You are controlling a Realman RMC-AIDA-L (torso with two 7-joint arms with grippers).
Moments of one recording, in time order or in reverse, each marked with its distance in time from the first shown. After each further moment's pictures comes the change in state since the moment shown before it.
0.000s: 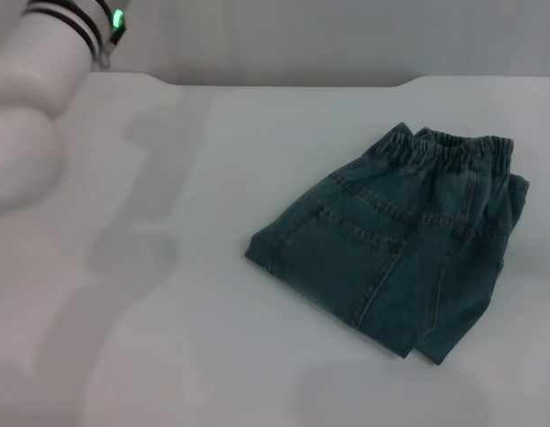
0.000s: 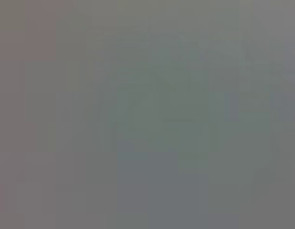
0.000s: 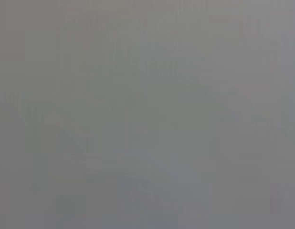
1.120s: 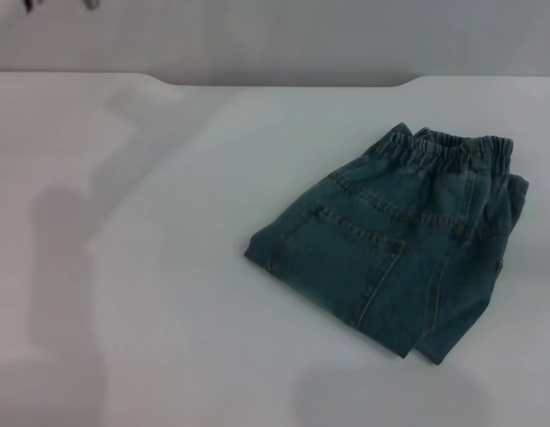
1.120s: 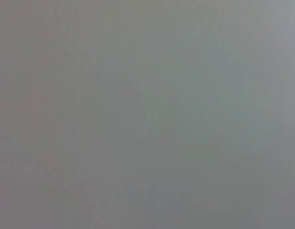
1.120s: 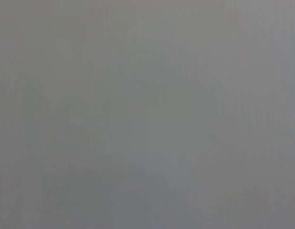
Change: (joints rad) left arm -0.148 -0.022 -0.763 -0.190 -1.286 1.219 1.505; right arm -0.035 -0.049 -0.033 0.001 0.001 0.001 0.072
